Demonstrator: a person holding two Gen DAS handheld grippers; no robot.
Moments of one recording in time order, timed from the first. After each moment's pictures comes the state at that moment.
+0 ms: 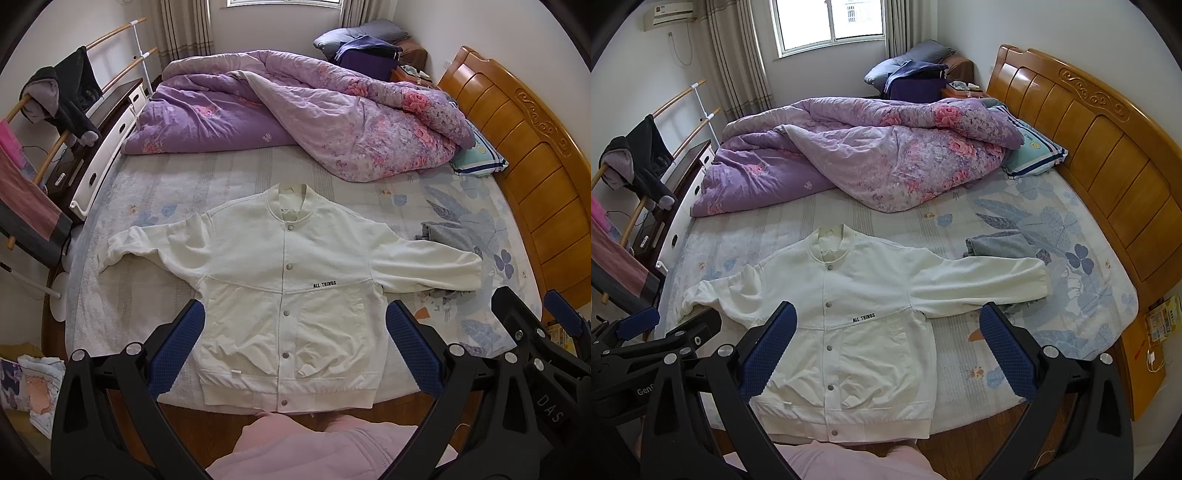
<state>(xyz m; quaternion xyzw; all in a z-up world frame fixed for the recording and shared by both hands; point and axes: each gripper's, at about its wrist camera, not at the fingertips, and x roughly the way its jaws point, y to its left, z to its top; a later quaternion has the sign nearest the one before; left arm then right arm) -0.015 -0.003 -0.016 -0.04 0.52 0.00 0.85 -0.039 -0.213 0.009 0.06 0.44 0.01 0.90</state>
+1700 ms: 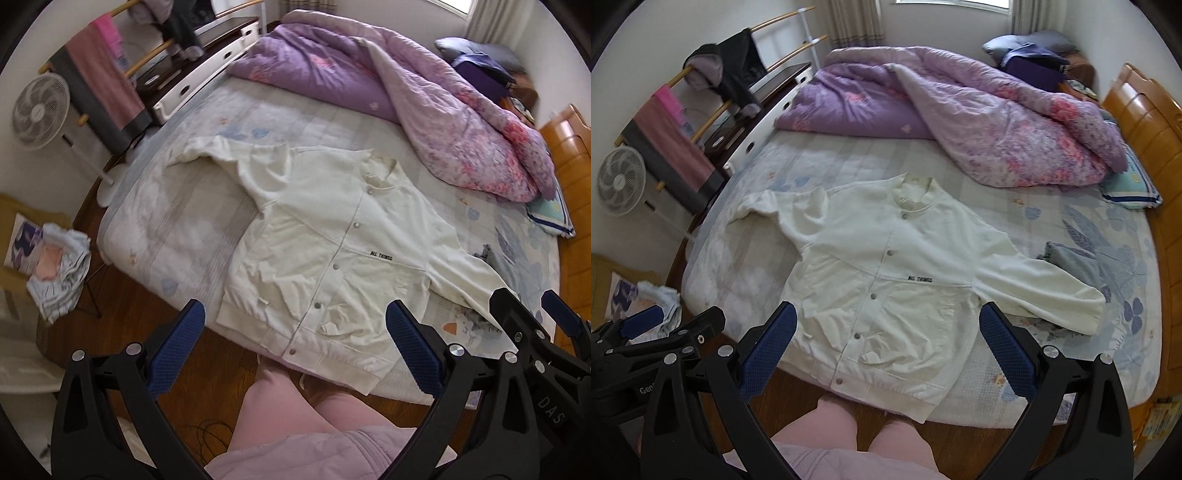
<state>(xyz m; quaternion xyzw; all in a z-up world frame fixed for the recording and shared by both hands) -0.083 0.029 -0.031 -0.15 0.57 0.21 0.78 -0.019 -0.168 -0.018 -0.04 0.51 0.22 0.83</state>
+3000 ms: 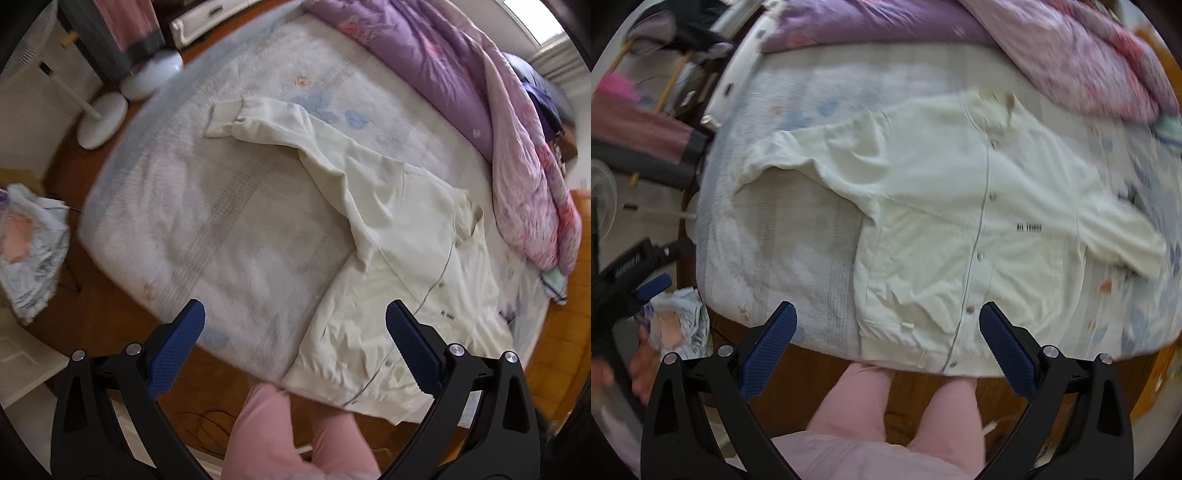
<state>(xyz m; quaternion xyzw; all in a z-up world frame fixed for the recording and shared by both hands) 0.006 0.438 -0.186 -0.30 0.64 0.18 0.69 0.058 0.098 -0.124 0.00 0.69 0.15 0.71</state>
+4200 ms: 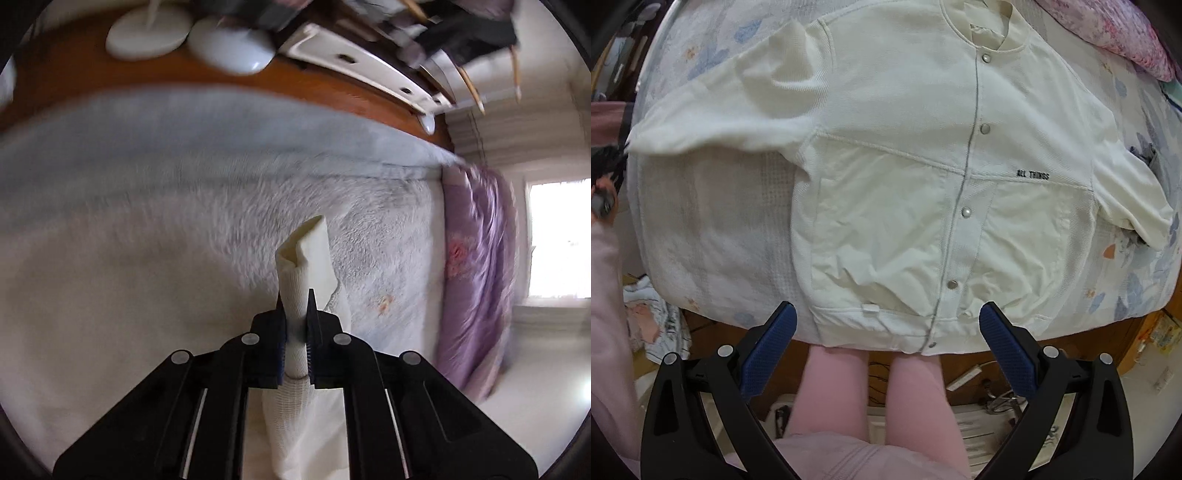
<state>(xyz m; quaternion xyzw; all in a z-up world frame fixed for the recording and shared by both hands) 0.074 0.729 -0.380 -0.56 0.37 0.32 0.67 0.113 0.095 -0.258 -0.05 0.79 0.09 0.60</state>
